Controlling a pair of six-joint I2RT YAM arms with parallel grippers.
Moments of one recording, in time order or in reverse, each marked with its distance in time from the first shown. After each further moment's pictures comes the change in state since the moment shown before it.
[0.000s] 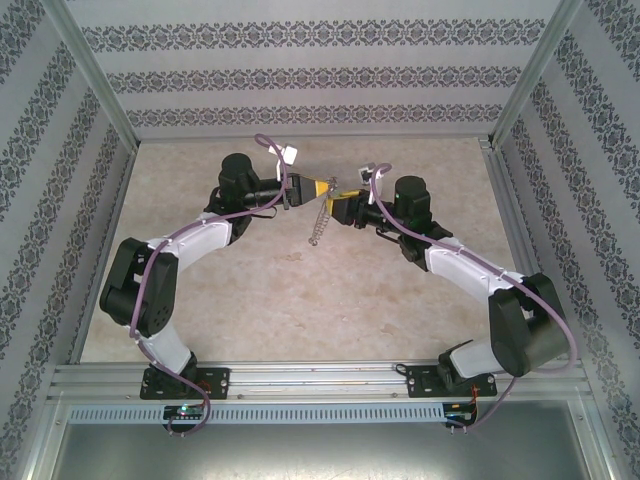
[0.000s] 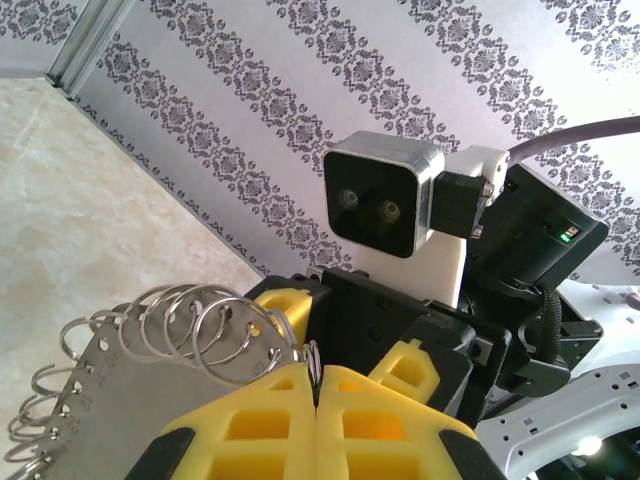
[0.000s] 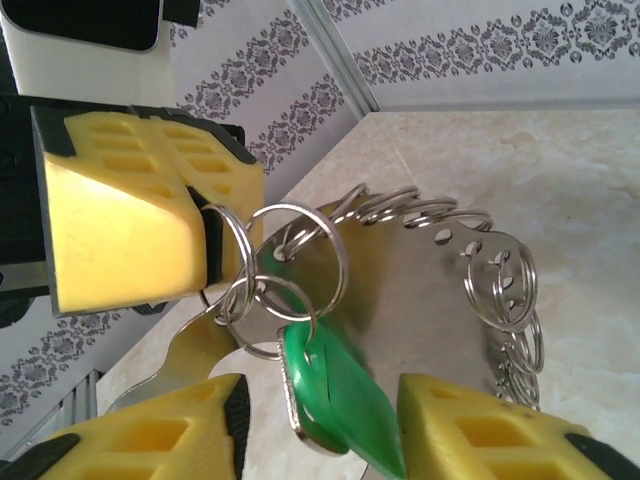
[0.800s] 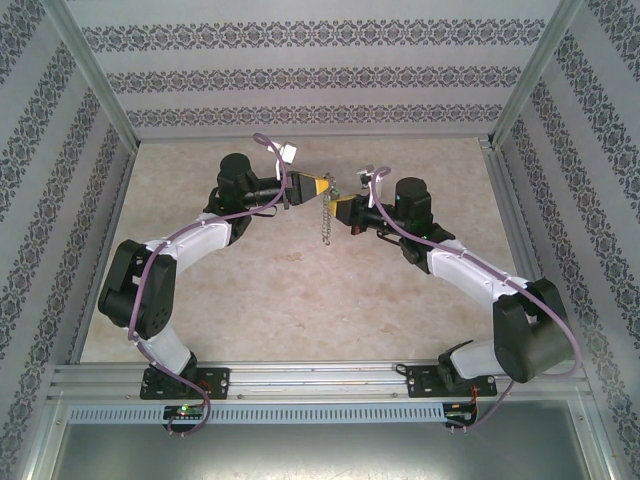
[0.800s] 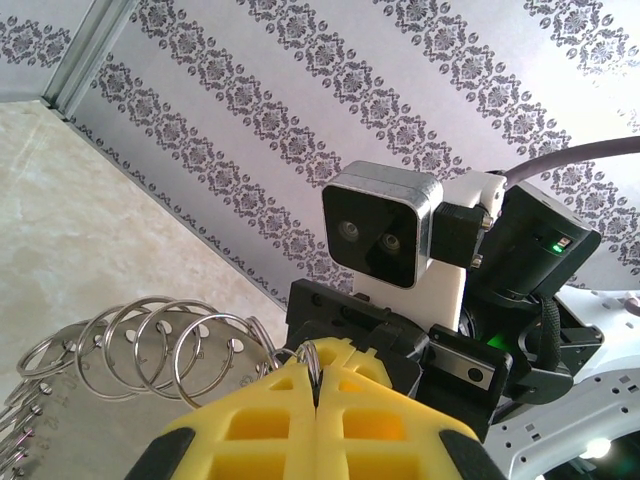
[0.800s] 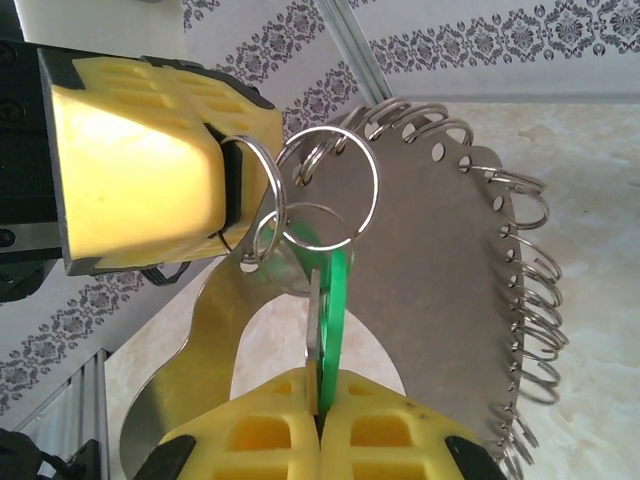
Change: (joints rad) left arm -0.006 -0.011 -0.003 0.030 -0.014 -0.001; right arm 0.010 -0.032 -0.008 -0.043 -0.026 -0.032
